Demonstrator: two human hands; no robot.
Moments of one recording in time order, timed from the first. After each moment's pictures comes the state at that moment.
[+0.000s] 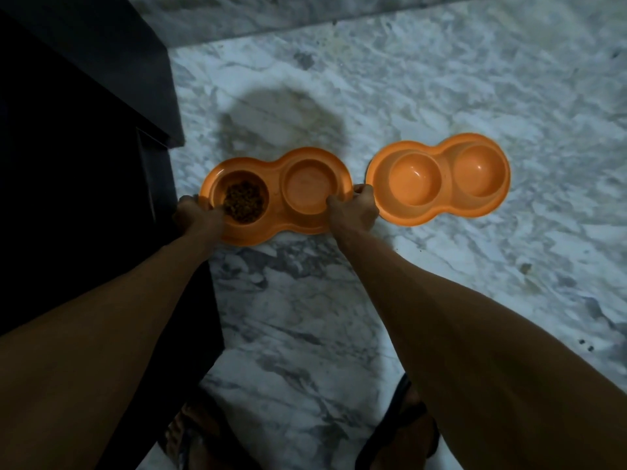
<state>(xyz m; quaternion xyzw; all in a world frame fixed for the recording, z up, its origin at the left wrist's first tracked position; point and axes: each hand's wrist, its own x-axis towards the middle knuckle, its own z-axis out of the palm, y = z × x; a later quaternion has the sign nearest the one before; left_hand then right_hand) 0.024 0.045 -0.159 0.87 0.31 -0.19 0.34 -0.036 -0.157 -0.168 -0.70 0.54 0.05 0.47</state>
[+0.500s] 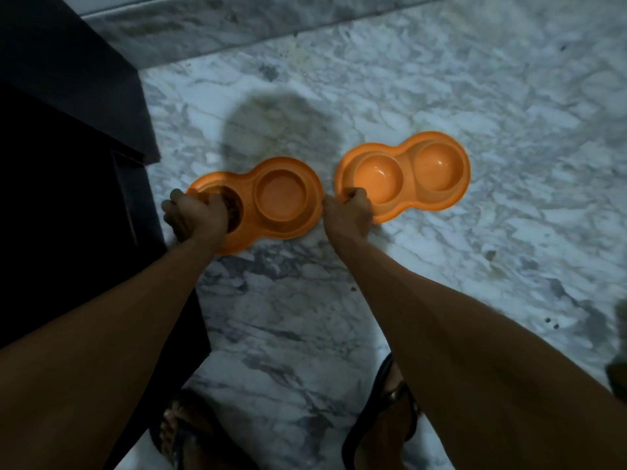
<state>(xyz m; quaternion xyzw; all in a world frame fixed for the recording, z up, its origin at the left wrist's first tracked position) 0.017 -0.019 -0.115 0.92 0.28 -0.13 0.25 -0.058 -0.193 -0.139 -0.71 0.54 0.03 0.45</state>
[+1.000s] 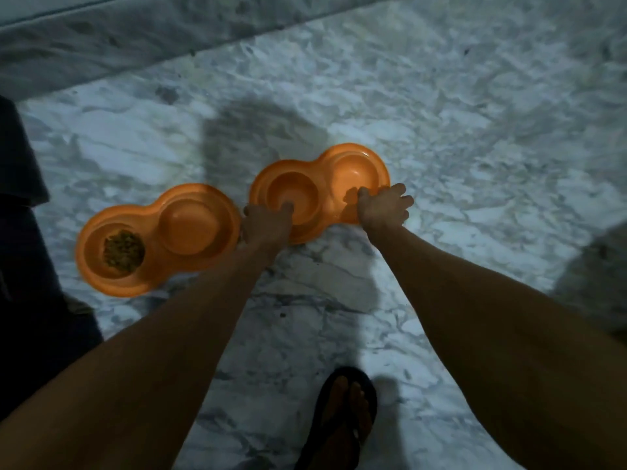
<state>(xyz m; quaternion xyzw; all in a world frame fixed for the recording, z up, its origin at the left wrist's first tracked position) -0.033 -0.230 -0.156 0.84 0.17 -0.39 0.34 -0.094 -0.394 -0.145 -0.69 0.63 0.08 0.34</state>
